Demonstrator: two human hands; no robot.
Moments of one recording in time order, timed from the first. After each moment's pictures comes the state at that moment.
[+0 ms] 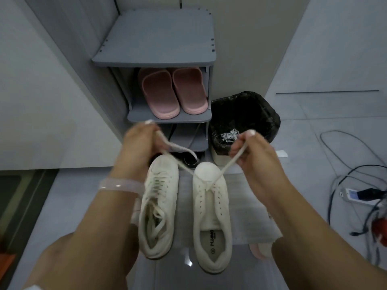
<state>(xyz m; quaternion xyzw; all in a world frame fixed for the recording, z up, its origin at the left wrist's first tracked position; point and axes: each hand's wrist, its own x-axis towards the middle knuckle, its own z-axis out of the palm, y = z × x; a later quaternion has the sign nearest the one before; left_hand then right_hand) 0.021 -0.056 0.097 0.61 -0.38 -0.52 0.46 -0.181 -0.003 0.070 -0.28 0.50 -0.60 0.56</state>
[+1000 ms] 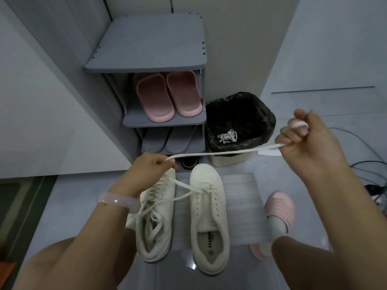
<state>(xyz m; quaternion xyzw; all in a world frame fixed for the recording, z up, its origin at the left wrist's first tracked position) 0.028 -0.040 0.072 0.62 -0.64 -0.42 0.15 -0.247 -0.009 0.116 -0.08 0.40 -0.71 0.57</state>
